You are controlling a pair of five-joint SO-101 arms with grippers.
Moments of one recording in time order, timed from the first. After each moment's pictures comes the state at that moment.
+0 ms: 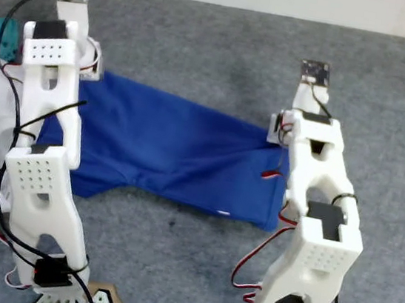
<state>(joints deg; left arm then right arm) -17.5 44.6 -48.2 81.2 -3.1 0.4 21.4 7.7 40.6 1.7</state>
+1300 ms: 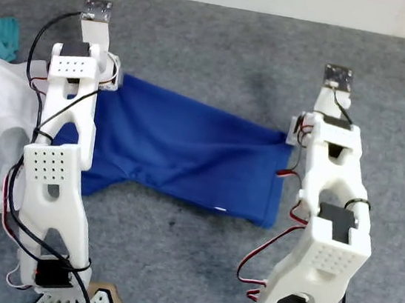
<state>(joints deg) -16.7 60.2 -50.0 66.2 -2.9 6.2 21.5 6.5 40.6 3.6</state>
